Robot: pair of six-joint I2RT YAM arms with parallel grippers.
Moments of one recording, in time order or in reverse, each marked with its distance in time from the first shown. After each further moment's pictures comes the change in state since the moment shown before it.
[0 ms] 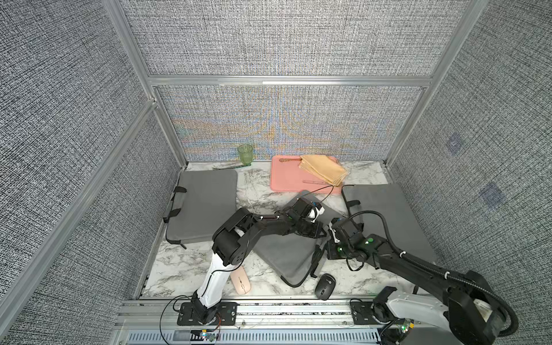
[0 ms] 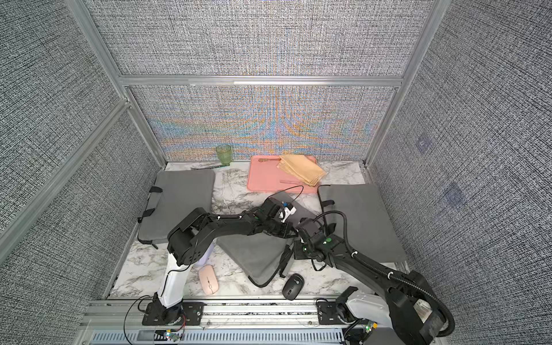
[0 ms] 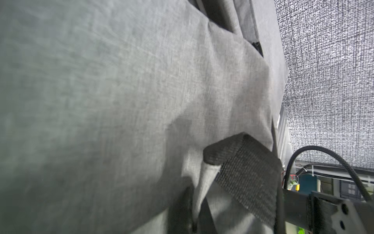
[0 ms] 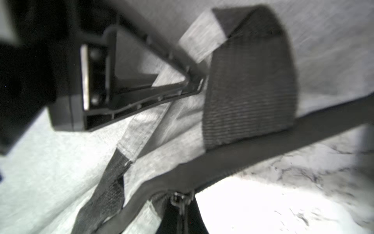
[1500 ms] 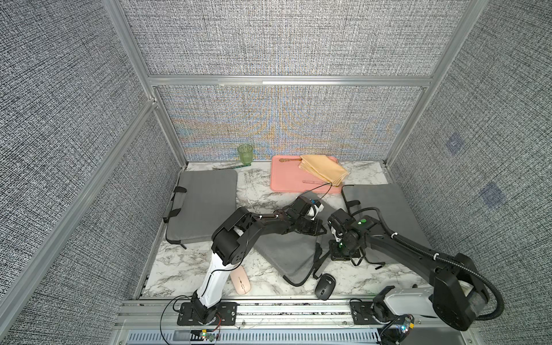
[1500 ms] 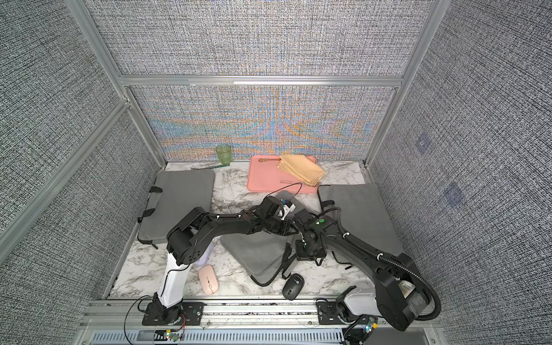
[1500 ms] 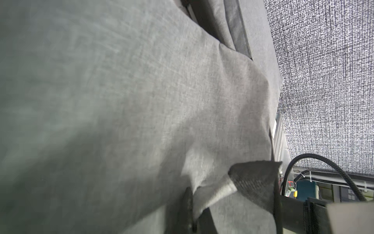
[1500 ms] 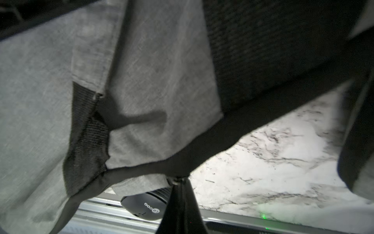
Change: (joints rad) left arm 0.018 -0.022 -0.016 0.035 -0.020 -0.006; right arm -0.081 0.156 0.246 -0.463 -0.079 -0.006
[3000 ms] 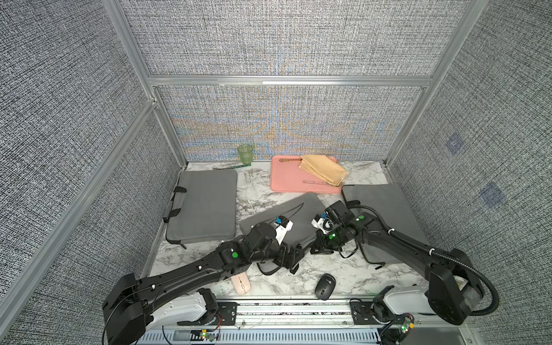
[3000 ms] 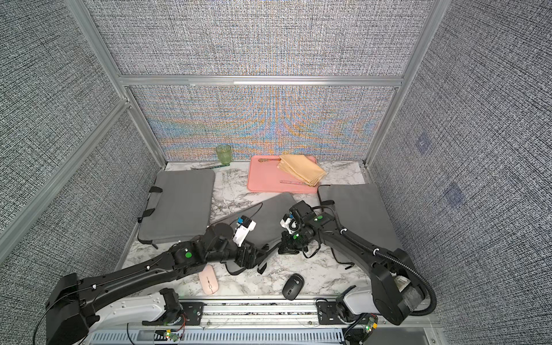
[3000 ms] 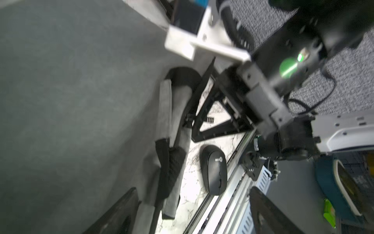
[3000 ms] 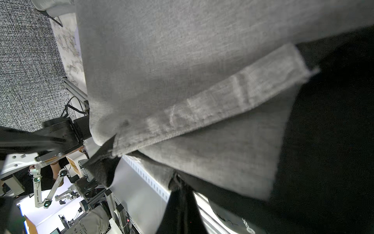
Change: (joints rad) left arm -0.192 -1.055 -0.651 -0.288 -0.384 0.035; right arm -0.015 0.032 0.029 0.264 -0.510 -0.032
